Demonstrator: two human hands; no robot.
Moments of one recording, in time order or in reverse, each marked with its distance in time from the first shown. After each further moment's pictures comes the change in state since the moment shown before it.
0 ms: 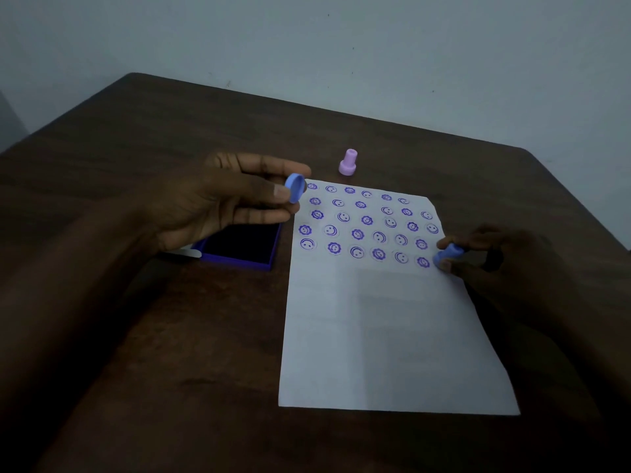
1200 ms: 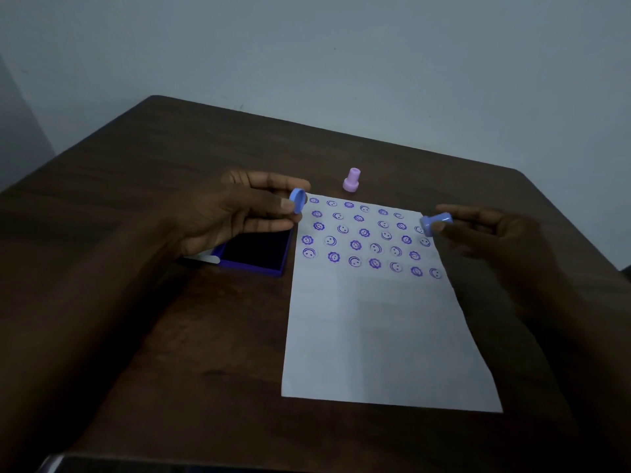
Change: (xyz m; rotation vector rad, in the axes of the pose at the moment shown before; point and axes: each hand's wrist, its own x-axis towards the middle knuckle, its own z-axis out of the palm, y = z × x) left_hand 0.026 -0.025 -0.047 -0.071 -0.205 0.072; right_hand 0.002 -0.038 -0.015 0.623 0.046 0.132
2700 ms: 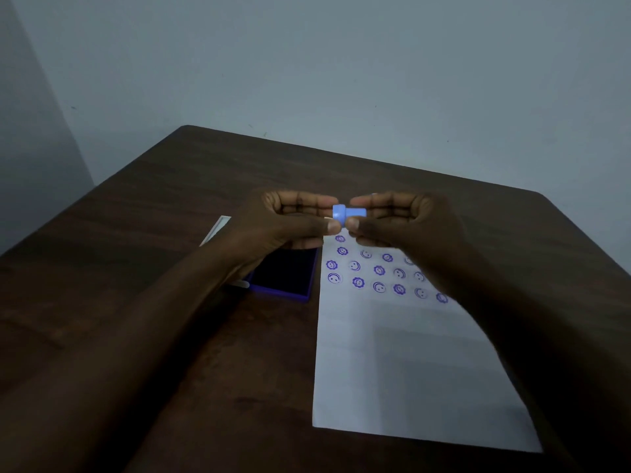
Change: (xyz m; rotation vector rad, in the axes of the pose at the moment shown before) left_hand 0.006 -0.003 0.014 0.108 0.219 0.182; right_hand 0.027 -0.052 0.092 0.167 -0.291 -0.146
